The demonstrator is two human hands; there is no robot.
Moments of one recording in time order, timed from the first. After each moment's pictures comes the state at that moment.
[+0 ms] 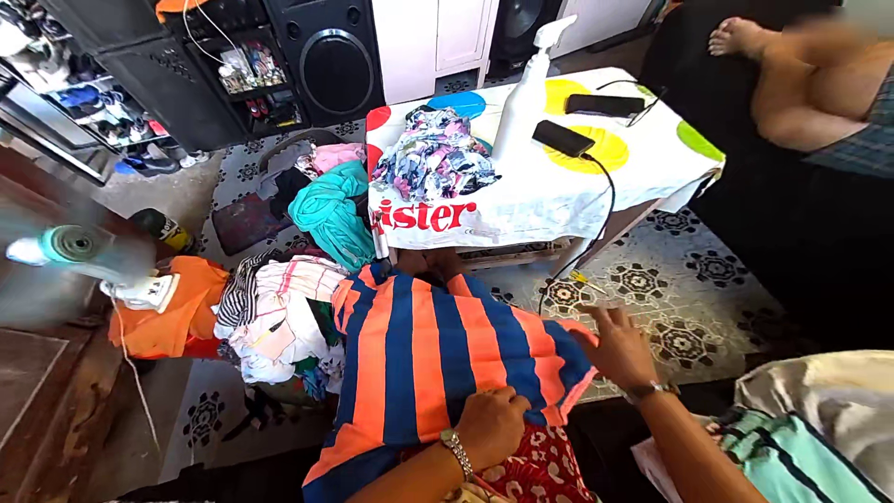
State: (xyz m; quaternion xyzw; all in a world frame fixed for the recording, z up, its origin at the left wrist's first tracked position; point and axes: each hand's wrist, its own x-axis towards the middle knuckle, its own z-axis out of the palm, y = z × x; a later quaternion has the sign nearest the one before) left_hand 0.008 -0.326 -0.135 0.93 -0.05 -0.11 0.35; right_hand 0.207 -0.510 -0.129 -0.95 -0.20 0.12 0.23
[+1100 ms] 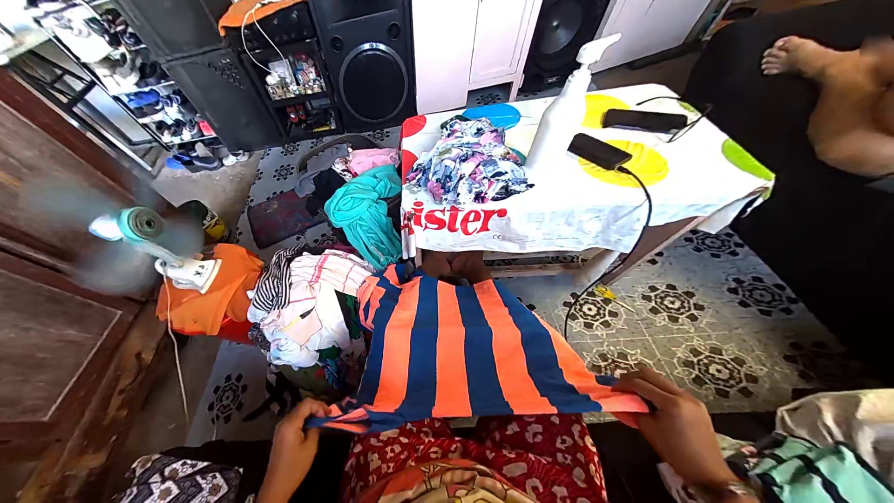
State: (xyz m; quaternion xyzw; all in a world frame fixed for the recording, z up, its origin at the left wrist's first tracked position) left_hand -0.224 -0.124 -0.129 0.89 0.28 0.20 0.31; right_hand 0.124 -0.537 -0.122 -0.89 -0.34 -0.06 0.31
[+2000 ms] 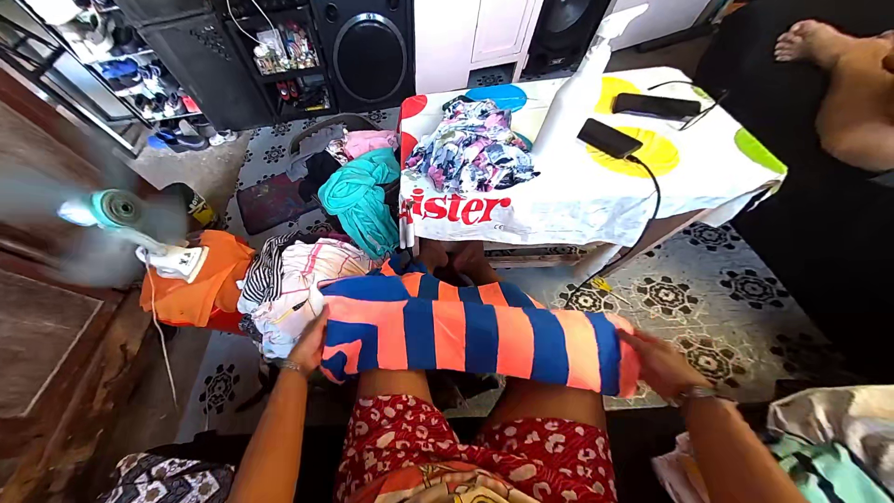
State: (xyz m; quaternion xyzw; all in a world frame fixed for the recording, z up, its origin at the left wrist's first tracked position) left_hand -0.089 -0.022 -0.174 0.53 0.43 0.09 0.73; right_hand 0.225 -0.530 -0.165 -0.80 0.04 0.26 0.54
